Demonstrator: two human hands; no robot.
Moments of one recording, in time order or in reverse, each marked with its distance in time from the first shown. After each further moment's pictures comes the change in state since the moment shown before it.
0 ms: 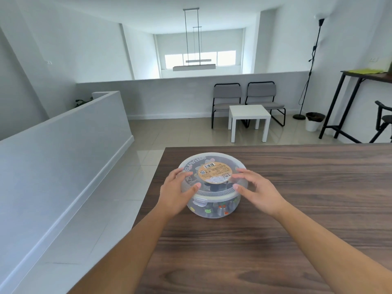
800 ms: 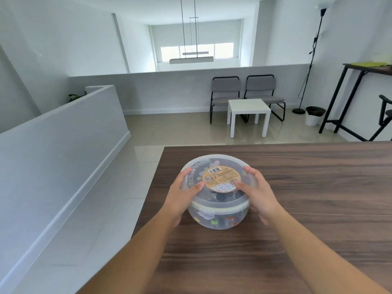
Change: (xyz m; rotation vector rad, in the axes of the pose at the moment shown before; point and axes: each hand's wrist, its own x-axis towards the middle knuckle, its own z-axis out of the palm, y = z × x) left_hand 0.033 -0.013 0.019 -0.786 -0.116 -0.400; right_hand 0.037 0.011 0.043 0.678 0.218 0.411
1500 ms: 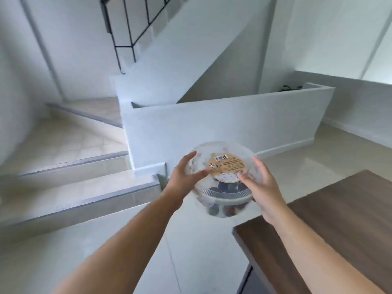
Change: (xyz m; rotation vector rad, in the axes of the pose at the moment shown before) left_hand -0.344 0.003 -0.166 -0.030 1.071 0.132; right_hand -0.184 -0.006 0.257 -0.094 -1.009 -0.178
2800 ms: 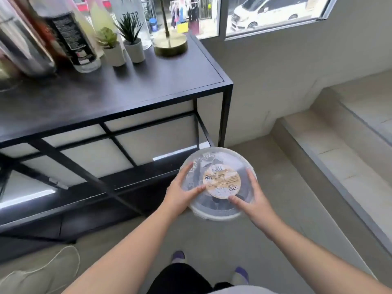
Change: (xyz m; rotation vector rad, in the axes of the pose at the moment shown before) left_hand -0.283 -0.203 -0.511 0.014 1.589 -0.400; right_hand -0.184 0.107 0.719 -0.165 -1.937 0.049
